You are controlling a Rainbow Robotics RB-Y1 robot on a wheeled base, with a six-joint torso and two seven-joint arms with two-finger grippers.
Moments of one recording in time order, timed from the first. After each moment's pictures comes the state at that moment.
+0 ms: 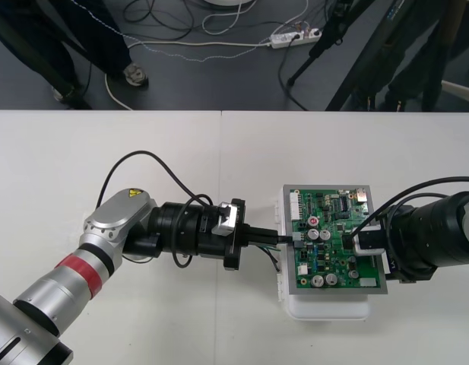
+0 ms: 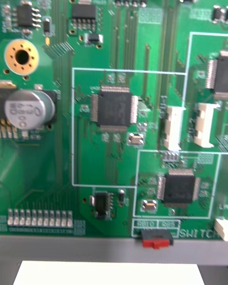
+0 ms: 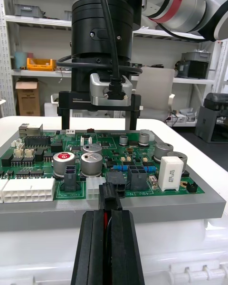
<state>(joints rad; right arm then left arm) -0.08 -0.73 0.14 -2.12 2.35 -1.56 -0.44 -0.54 0.27 -0.48 -0.90 -0.99 -1.35 -0.59</state>
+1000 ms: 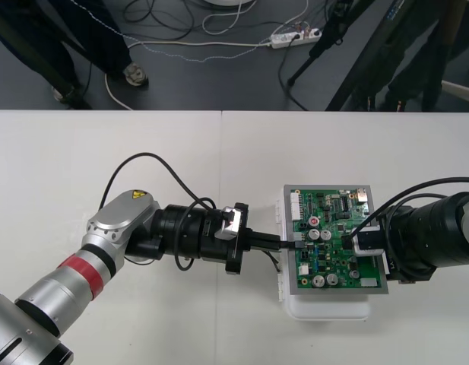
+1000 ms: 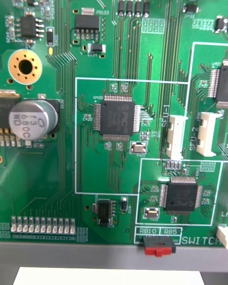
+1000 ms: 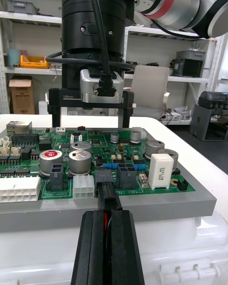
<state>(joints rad) -0.08 -0.73 0.14 -2.12 2.35 -1.57 -0.44 -0.54 0.27 -0.51 -0.90 -0.99 -1.34 -0.59</state>
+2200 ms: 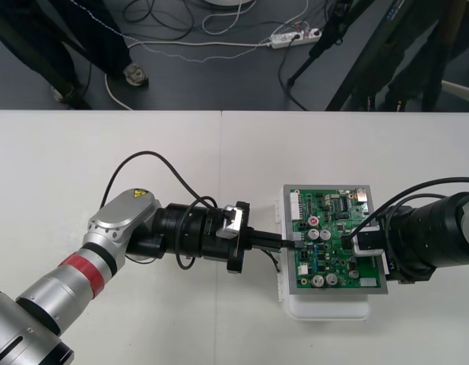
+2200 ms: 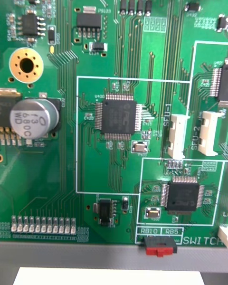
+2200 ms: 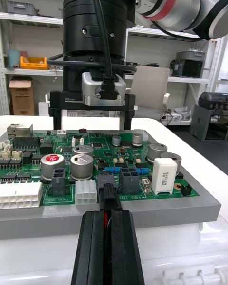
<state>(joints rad) -0.08 -0.73 0.14 -2.12 2.35 -1.57 -0.44 -0.55 0.27 -0.52 -0.90 -0.98 -1.34 -0.59</state>
